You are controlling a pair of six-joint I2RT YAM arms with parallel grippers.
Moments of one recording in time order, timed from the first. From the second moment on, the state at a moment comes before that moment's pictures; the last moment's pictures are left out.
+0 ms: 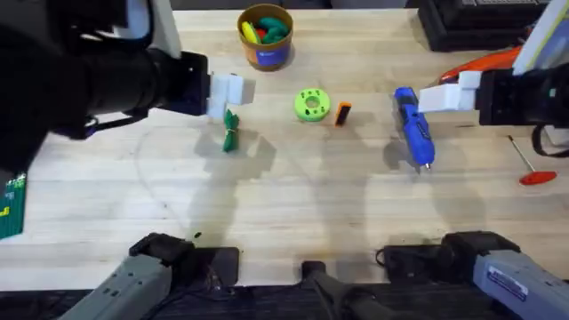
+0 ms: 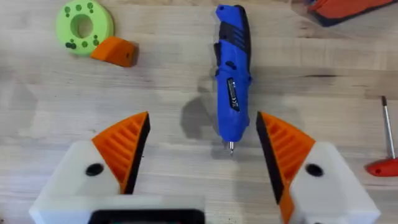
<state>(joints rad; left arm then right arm) -0.25 0.98 1.09 -0.95 0.03 -0.05 0.00 0.99 1.08 -1.12 -0.06 0.03</state>
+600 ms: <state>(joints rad) -0.21 0.49 0.66 -0.50 -0.05 -0.05 0.00 0.99 1.08 -1.12 -0.06 0.03</state>
